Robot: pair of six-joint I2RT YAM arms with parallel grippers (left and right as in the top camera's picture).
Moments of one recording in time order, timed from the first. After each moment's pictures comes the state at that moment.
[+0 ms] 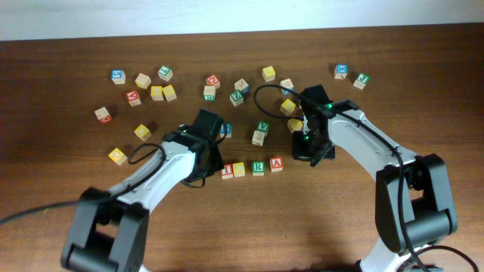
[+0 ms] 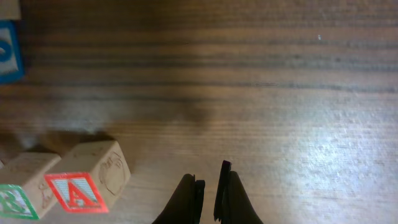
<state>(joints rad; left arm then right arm) -0.43 1.75 1.04 -0.71 -0.03 -0.71 0.26 1.85 1.22 -0.88 -0.13 0.36</state>
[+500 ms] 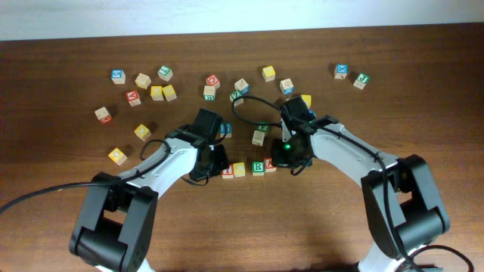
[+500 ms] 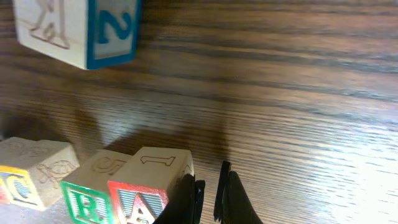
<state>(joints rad) -0.41 1.81 1.04 -0.62 0.15 -0.65 0.39 1.85 1.11 -0.64 -0.25 0.42</state>
